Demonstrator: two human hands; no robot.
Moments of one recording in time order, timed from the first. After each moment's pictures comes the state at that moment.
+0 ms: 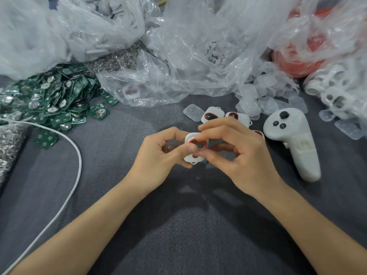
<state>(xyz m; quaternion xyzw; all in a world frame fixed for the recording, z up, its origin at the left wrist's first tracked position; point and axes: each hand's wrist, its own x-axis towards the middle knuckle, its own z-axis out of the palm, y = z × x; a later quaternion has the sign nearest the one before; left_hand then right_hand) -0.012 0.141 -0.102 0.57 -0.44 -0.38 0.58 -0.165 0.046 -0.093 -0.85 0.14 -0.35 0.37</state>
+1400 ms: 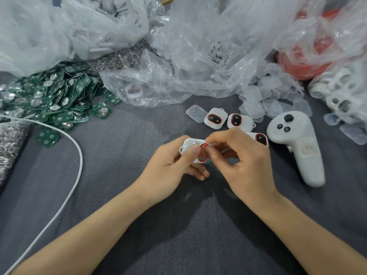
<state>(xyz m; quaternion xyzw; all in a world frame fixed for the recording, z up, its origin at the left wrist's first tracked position) -0.026 0.143 -0.109 0.52 -0.40 -0.49 0.58 -0.162 0.053 -0.106 -0.85 0.21 -0.41 0.27</state>
